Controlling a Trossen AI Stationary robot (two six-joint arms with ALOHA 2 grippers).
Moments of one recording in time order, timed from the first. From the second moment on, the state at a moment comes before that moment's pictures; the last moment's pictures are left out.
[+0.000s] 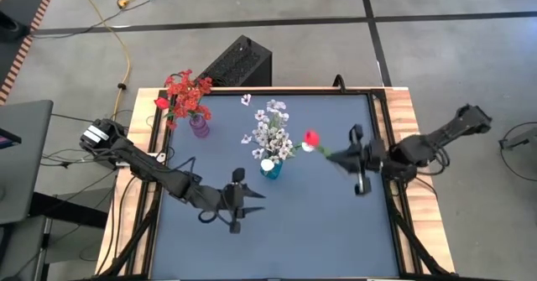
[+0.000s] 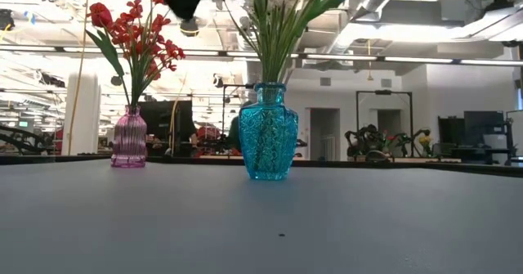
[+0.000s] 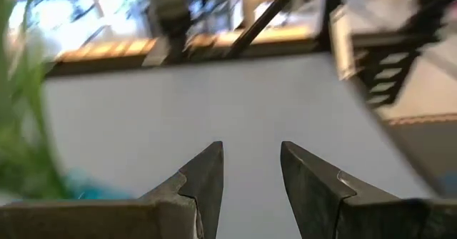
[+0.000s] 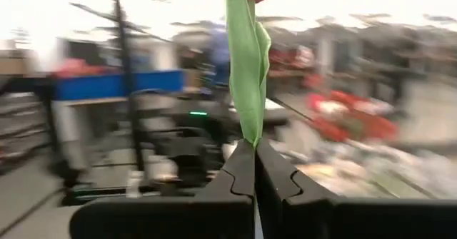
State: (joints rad) left arm -0.47 1.49 0.83 0.34 -0.46 -0.09; right arm 0.47 0.80 0.70 0.30 0.52 0.00
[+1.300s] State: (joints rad) left arm -0.45 1.49 0.83 0.75 -0.30 0.15; right arm 0.41 1.81 0.97 1.43 0.21 -0.29
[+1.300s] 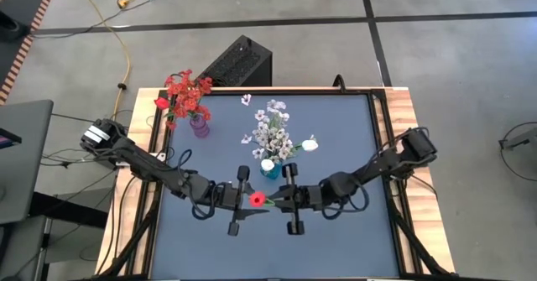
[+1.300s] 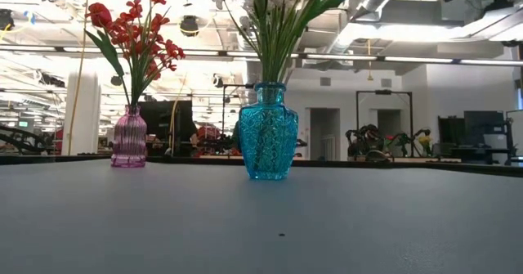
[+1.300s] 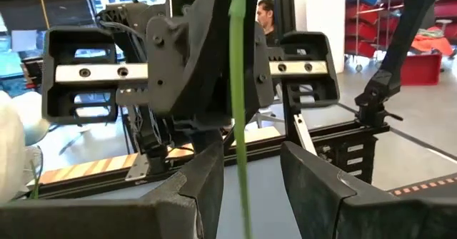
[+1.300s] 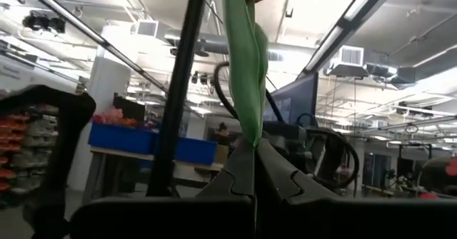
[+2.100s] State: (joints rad) left arm -0.45 1.49 0.83 0.71 -0.38 0.18; right arm 0.37 1.81 0.97 1.37 0.21 -0.23
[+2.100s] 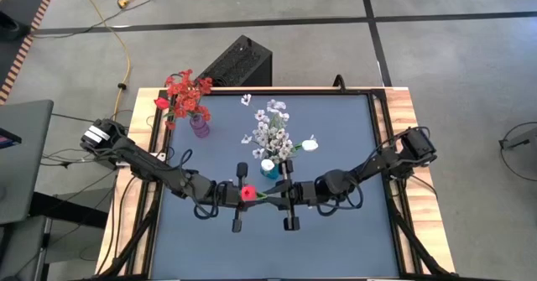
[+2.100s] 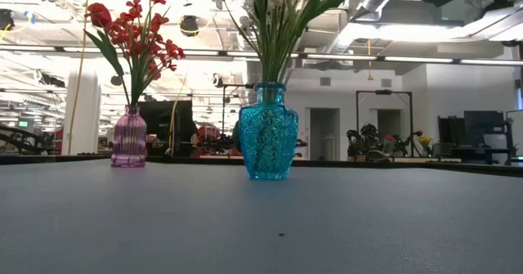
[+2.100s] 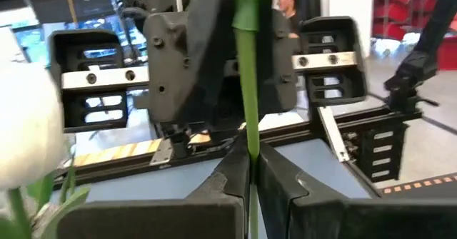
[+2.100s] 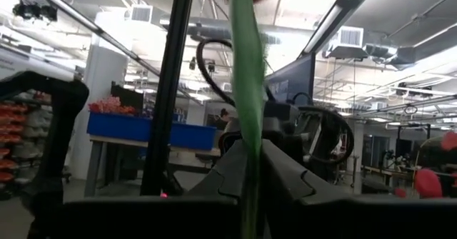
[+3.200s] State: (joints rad) left arm -0.56 1.06 0.83 -0.28 -1.21 -0.13; right arm 0.40 1.51 0.97 0.19 0.23 -0.11
